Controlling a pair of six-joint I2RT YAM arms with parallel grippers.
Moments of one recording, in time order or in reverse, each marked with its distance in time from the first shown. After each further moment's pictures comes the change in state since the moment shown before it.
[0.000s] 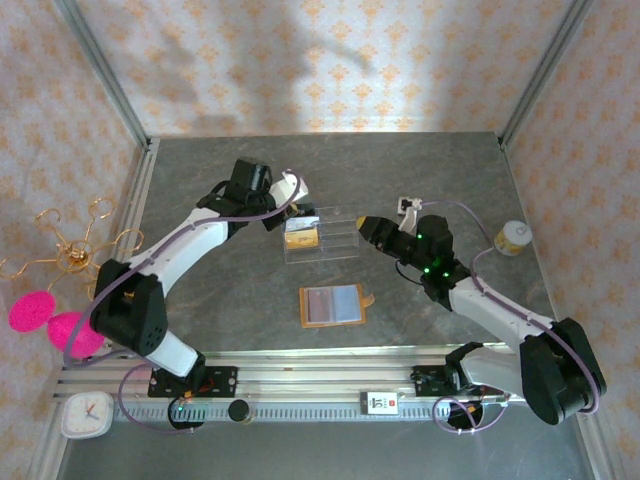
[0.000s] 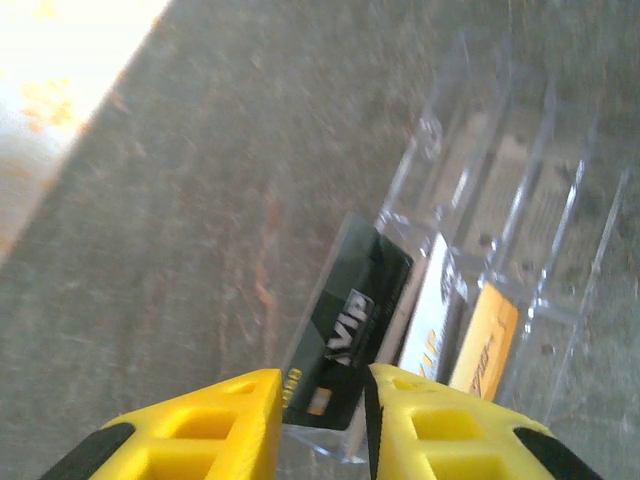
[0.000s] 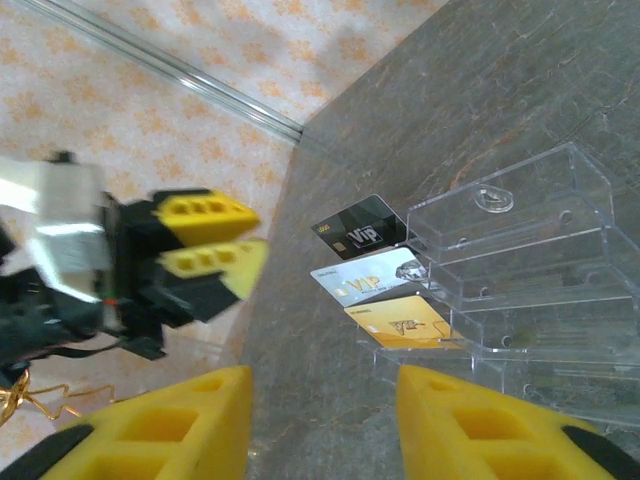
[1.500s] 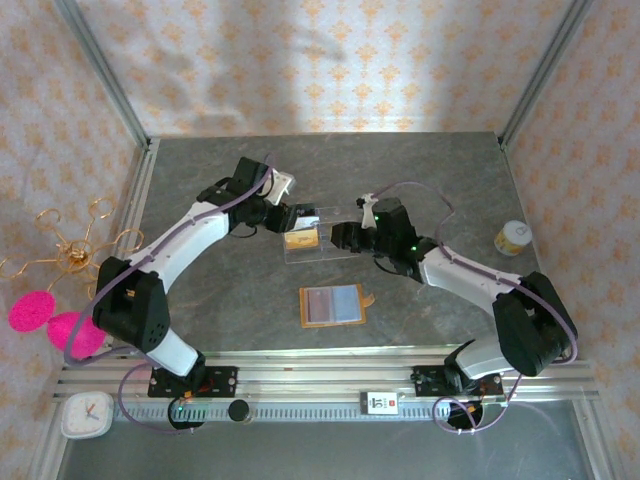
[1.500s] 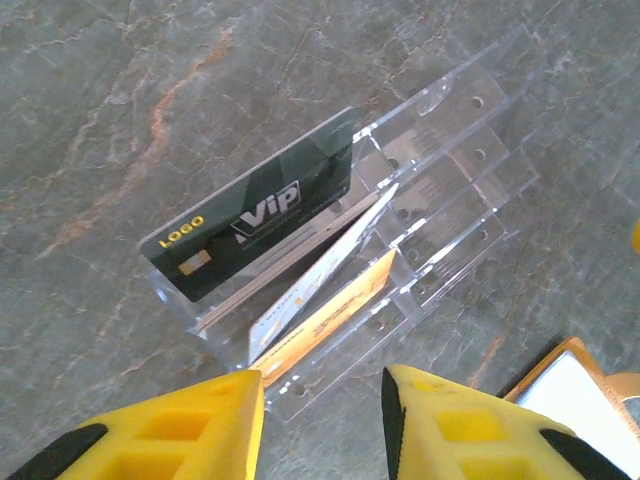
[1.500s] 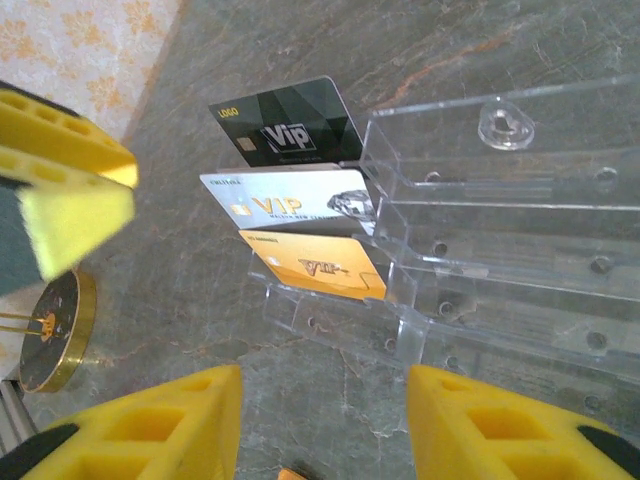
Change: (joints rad) left arm -0.001 0.064 0.105 -0.299 0.028 -0.634; right arm 0.143 0.264 0.268 -0.329 0.109 -0.334
